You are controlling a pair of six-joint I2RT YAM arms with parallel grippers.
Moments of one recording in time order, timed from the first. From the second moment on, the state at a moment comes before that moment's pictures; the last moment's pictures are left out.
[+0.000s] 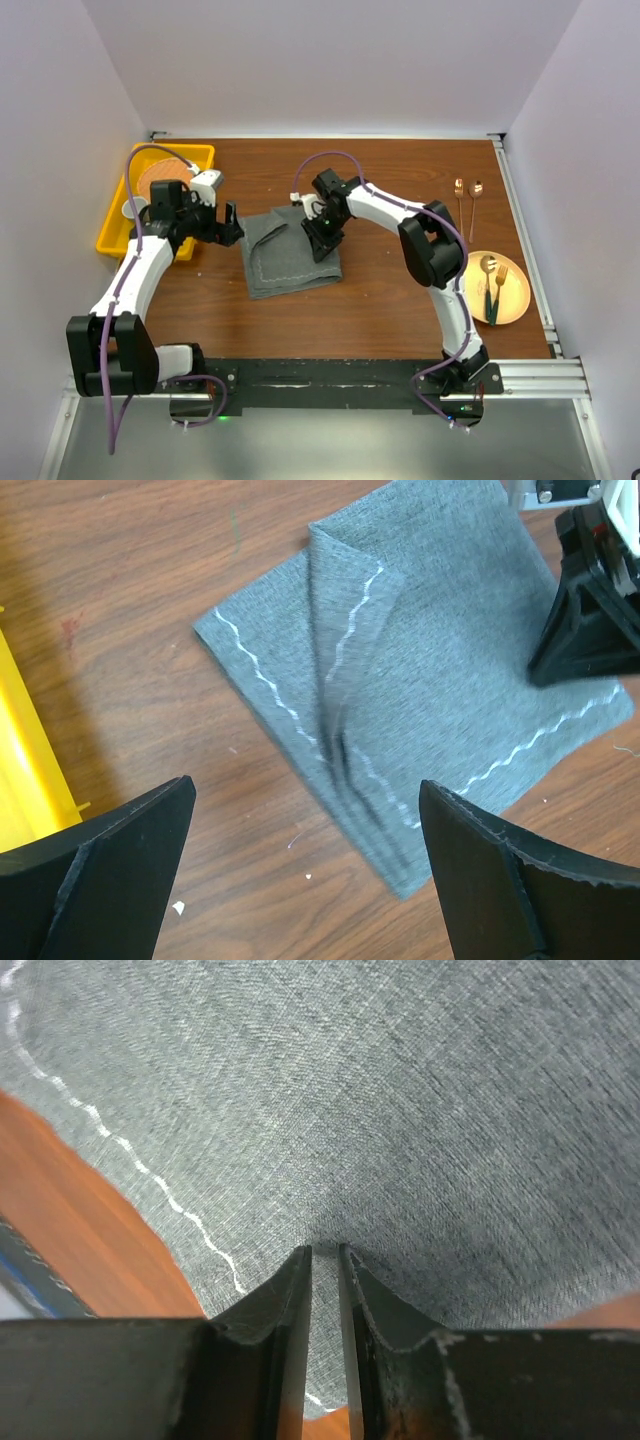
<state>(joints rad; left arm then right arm) 0.05 1.26 0.90 -0.42 0.47 0.14 0.63 2.24 1.74 -0.81 -0.46 -0.05</state>
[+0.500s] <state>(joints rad) 0.07 1.26 0.90 -0.44 0.53 0.20 0.39 2.43 2.26 -1.01 -0.34 -0.48</state>
